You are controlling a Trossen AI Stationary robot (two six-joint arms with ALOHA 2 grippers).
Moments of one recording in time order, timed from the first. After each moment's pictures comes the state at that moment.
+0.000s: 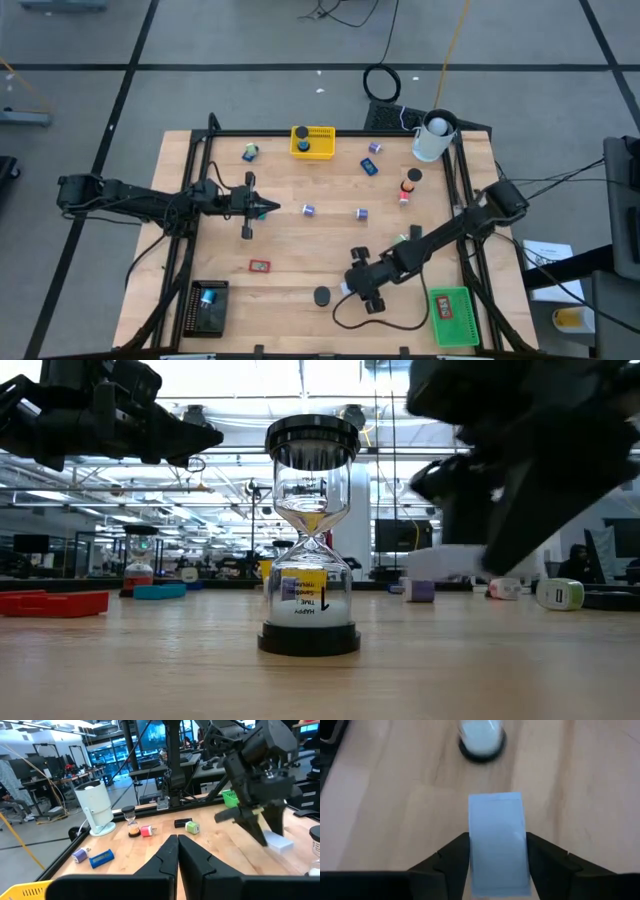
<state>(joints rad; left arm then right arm) 0.10 0.97 0.16 0.83 0.13 0.20 0.47 1.76 1.03 -0.25 0.04 0.27</state>
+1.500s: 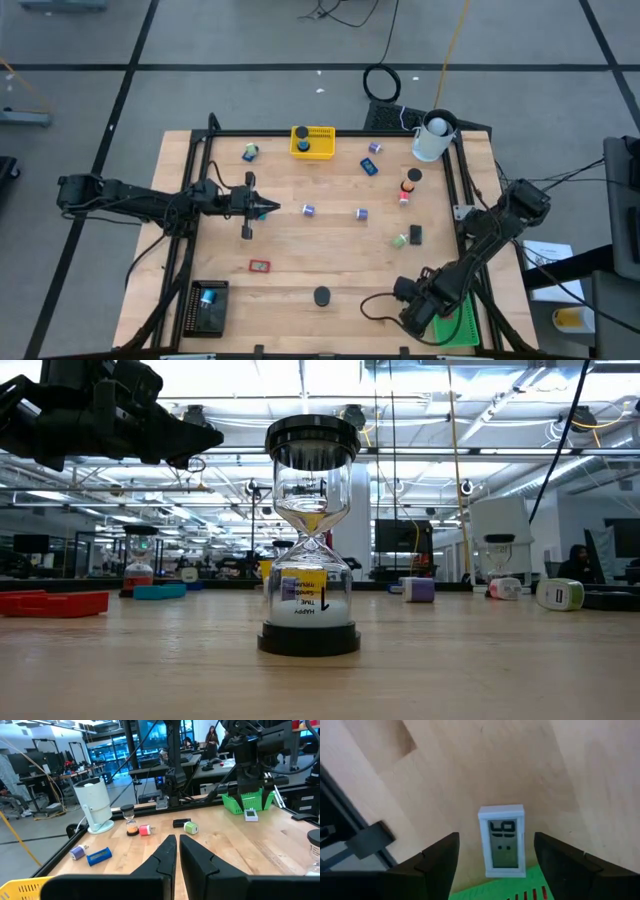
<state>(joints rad) 0.10 0.97 0.16 0.83 0.13 0.17 0.81 1.66 1.04 -0.78 -0.10 1.31</state>
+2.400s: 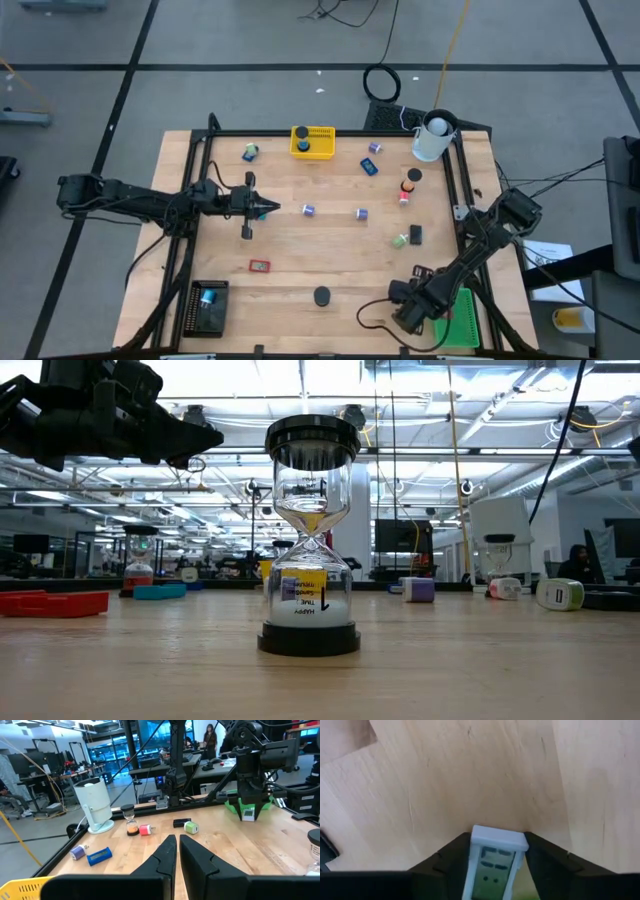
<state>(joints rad) 0.10 0.97 0.16 0.83 0.13 0.18 0.79 1.76 1.04 -0.78 -0.07 1.12</state>
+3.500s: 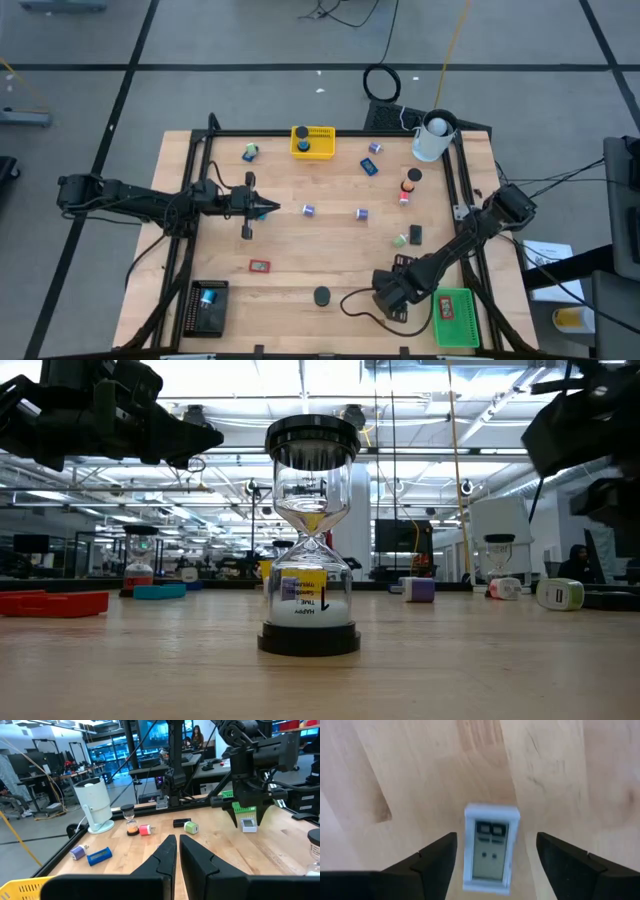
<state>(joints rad) 0.10 0.97 0.16 0.83 0.13 0.18 0.64 1.76 1.07 -0.75 -0.04 0.92</state>
